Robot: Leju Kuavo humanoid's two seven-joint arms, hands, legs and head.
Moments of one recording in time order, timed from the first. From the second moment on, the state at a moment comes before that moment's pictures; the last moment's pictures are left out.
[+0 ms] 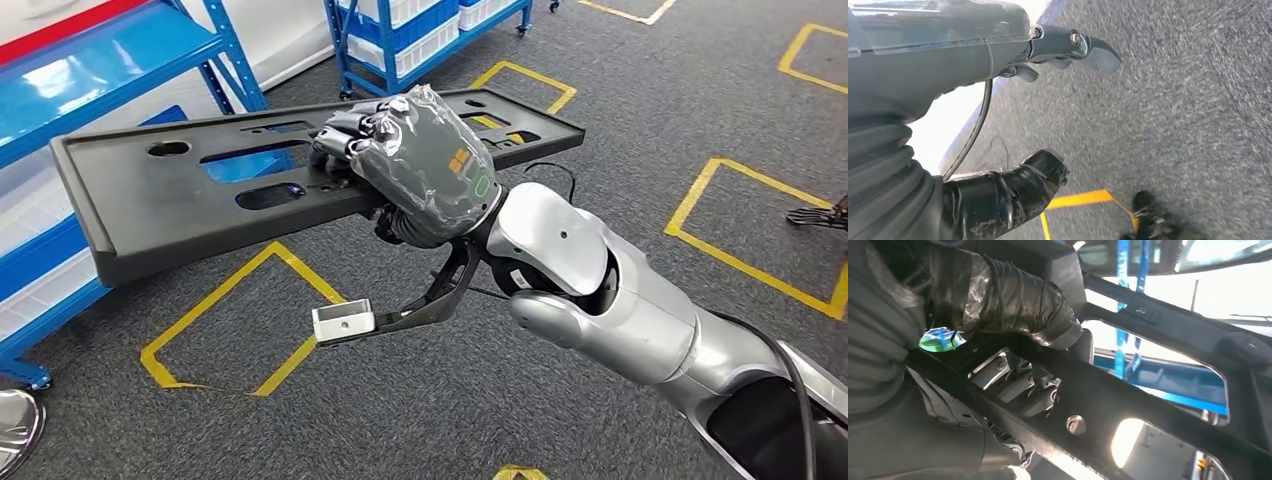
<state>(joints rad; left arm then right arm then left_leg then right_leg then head) -0.08 0.40 0.34 -0.19 0.03 -0.20 0.36 -1.03 -0.17 0.99 -1.79 0.78 -0.14 0.21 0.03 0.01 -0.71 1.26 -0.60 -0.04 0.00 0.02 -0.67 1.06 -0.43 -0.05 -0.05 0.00</state>
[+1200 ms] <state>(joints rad) -0.09 0.37 0.31 -0.20 -0.14 -0.21 0.16 -1.02 -0.28 0.98 -1.93 0.88 0.01 0.40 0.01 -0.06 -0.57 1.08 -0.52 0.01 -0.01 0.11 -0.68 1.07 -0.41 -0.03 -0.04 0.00</state>
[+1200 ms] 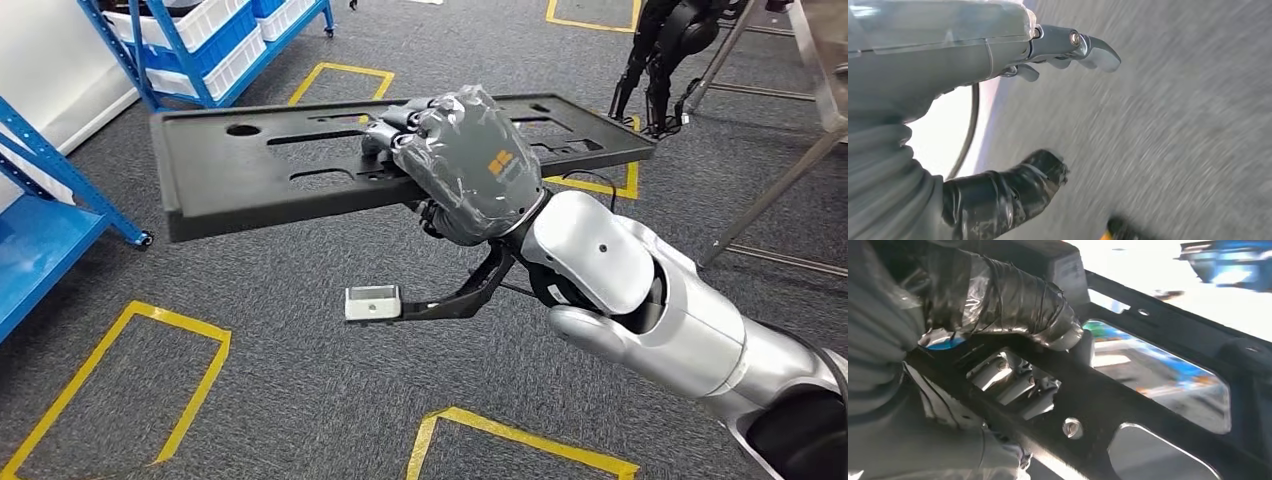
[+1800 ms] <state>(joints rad) -0.13 0.12 0.06 -0.28 -0.26 -0.11 0.17 -0.86 -0.39 0.89 -2.13 1.08 0.09 0.46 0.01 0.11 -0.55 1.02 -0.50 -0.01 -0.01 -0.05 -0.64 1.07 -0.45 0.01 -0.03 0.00</state>
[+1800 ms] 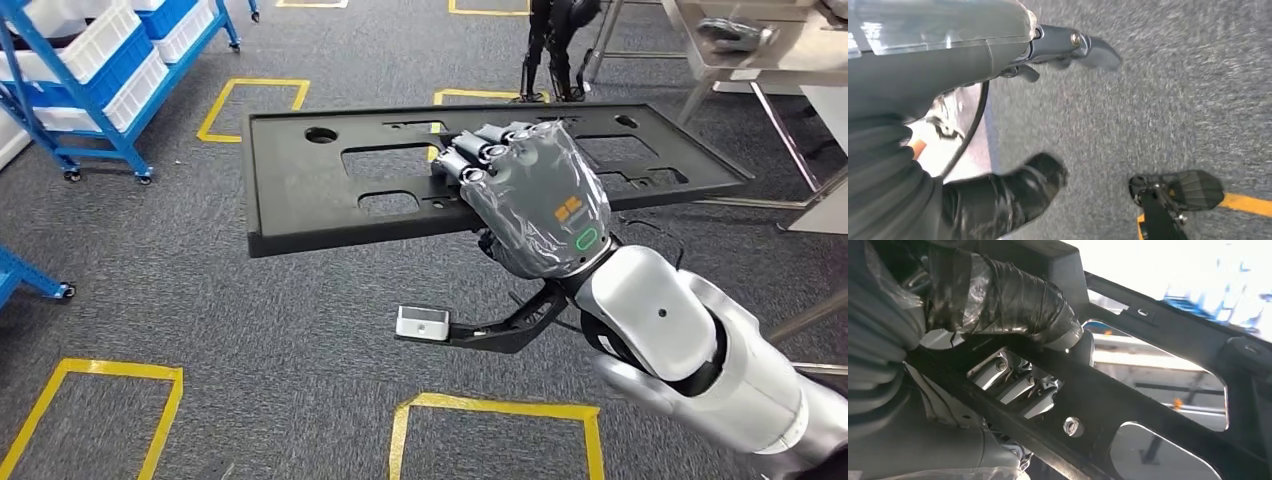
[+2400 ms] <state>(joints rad) -0.14 0.09 -0.17 -0.35 -0.41 -0.12 0.23 -0.68 -0.50 0.84 -2.27 1.36 0.19 0.45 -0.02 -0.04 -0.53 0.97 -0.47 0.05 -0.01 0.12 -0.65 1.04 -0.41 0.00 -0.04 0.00</state>
